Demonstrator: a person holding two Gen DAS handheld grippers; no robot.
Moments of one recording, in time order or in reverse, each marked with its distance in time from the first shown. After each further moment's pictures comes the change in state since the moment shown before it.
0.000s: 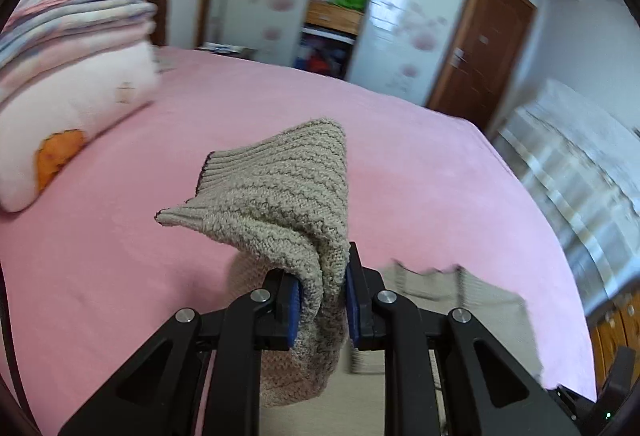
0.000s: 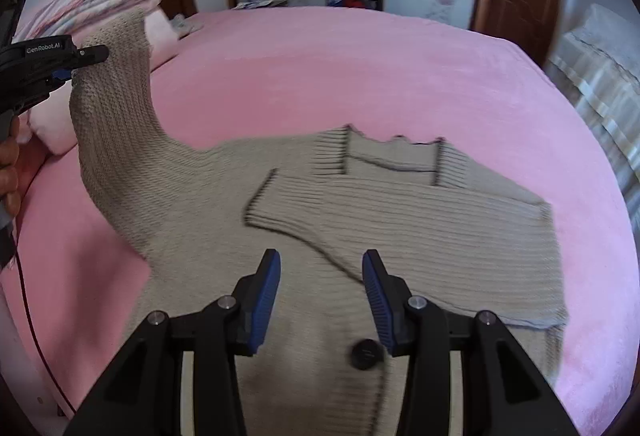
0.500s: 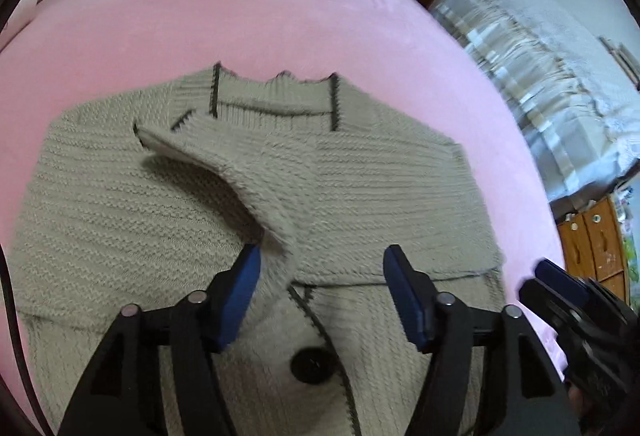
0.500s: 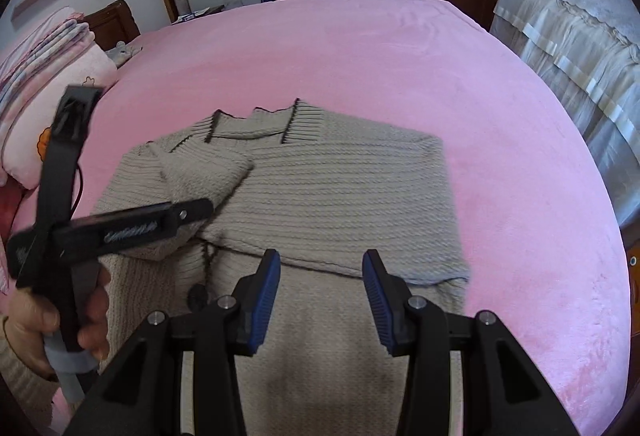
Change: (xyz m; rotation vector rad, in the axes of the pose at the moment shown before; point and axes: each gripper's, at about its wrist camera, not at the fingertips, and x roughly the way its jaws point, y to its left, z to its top) left arm 0.093 -0.151 -0.148 0.068 0.379 -0.226; right arm -0.020 -0.150 -0.039 0.145 0.049 -0.041
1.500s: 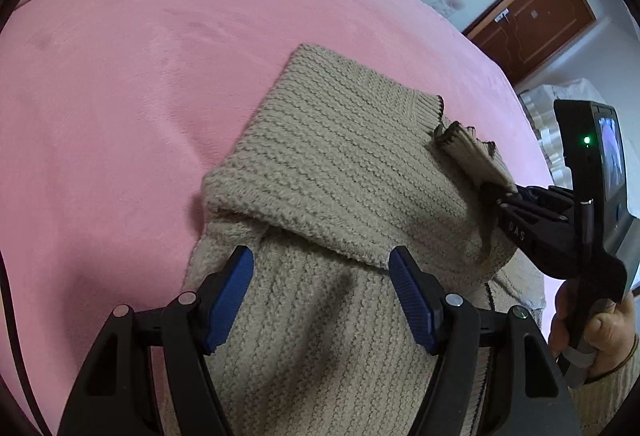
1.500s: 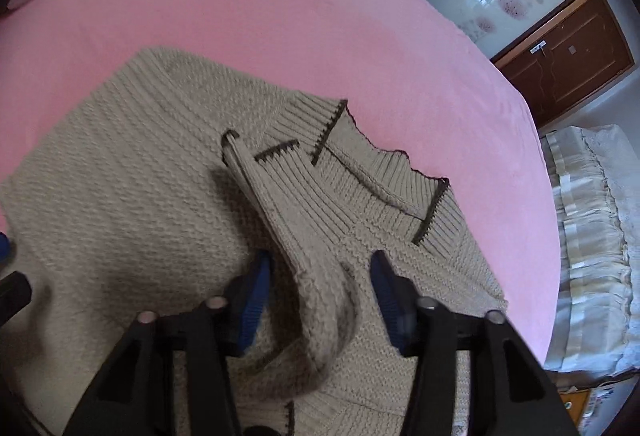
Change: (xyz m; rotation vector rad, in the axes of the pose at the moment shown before) left arm -0.052 0.195 -0.052 -0.389 -0.078 0.115; right arm 0.148 0.221 0.060 -0.603 0.173 -0.287
